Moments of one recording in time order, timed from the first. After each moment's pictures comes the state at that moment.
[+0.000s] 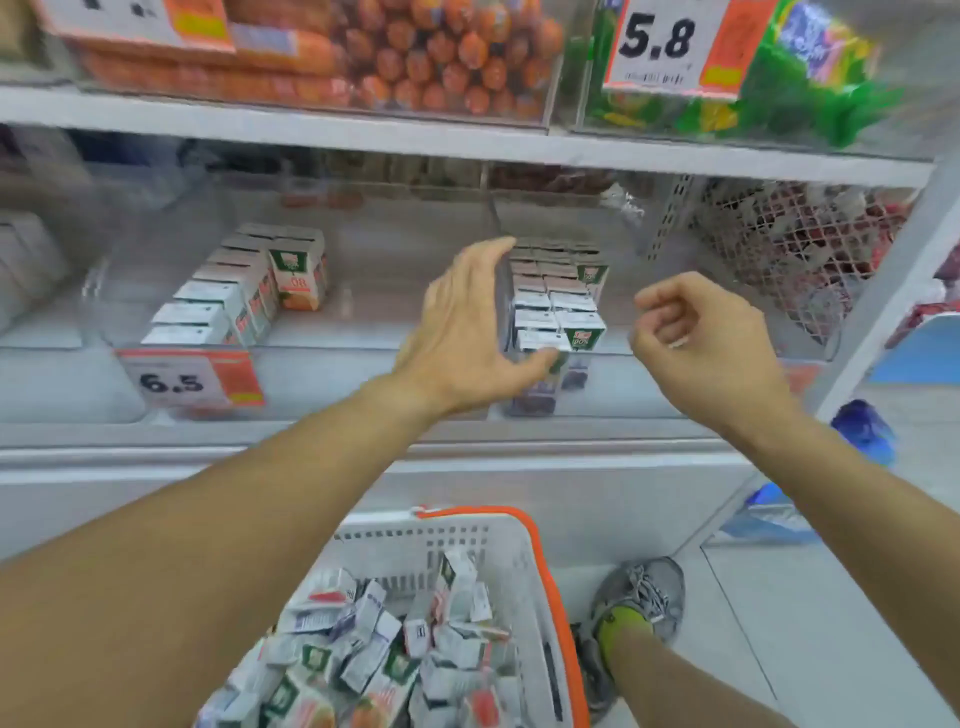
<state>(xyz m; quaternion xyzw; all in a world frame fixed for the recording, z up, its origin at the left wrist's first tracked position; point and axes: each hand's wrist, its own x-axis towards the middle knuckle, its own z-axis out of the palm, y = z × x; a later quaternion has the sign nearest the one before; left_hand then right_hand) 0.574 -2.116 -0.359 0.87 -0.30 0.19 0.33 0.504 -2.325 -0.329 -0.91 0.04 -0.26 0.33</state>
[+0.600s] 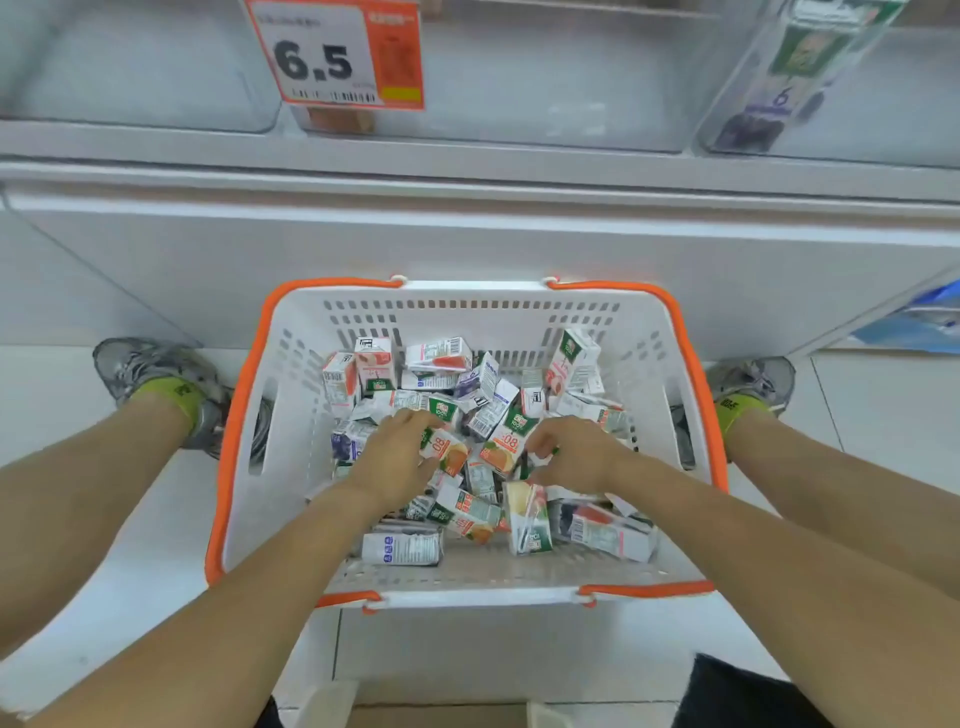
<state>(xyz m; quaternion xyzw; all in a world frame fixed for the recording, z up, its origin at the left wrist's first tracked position) 0.405 -1.896 -0.650 0.93 -0.09 -0.25 0.26 0.405 -2.144 -0.610 -0.88 0.01 0.40 0.26</state>
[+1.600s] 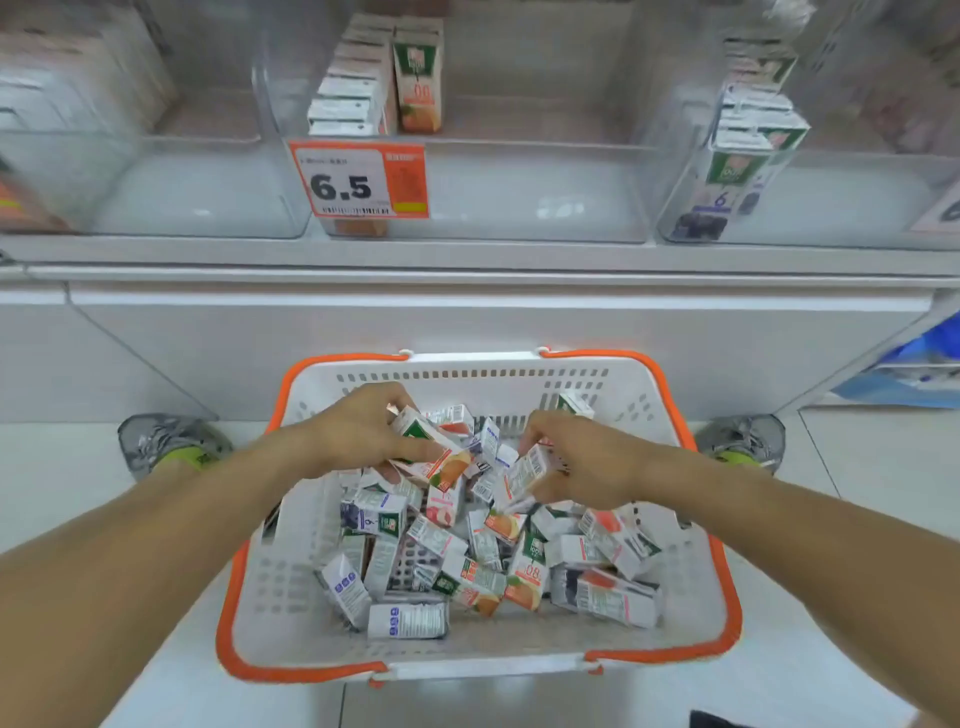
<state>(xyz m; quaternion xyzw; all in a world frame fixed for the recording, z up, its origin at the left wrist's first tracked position) 0.468 -1.879 -0.496 0.84 0.00 -0.35 0.42 0.433 -2.144 -0.506 -0.91 -0.15 0.32 0.22</state>
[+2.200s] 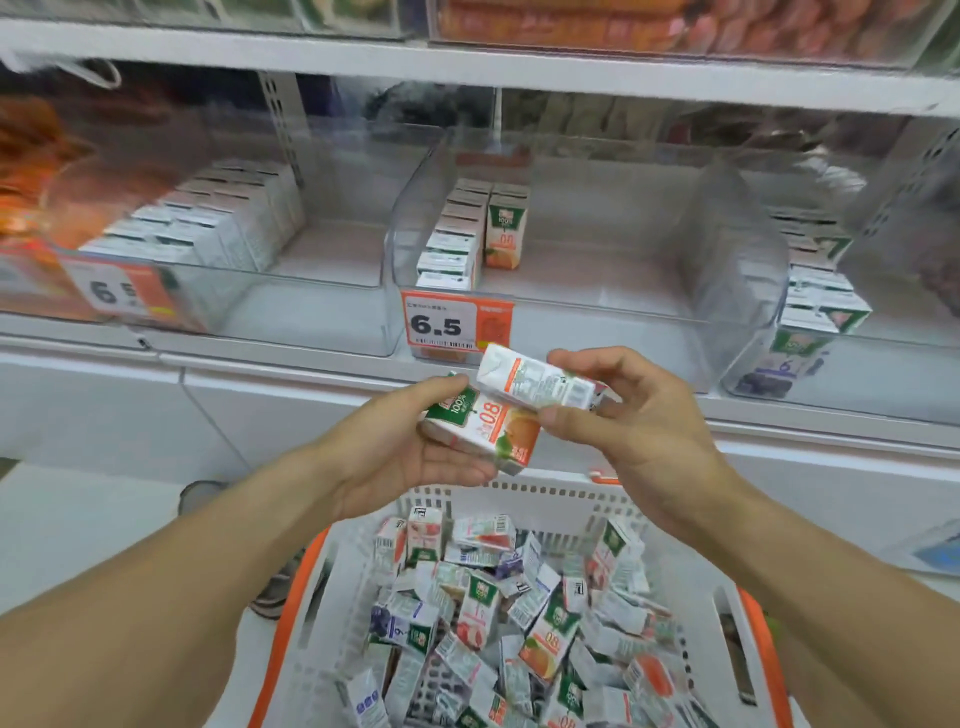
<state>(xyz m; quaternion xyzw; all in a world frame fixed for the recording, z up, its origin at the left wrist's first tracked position) 0.489 -1.879 -0.383 0.59 0.11 -0.29 0.74 0.481 -2.088 -0.385 -0.65 -0.04 0.03 0.75</state>
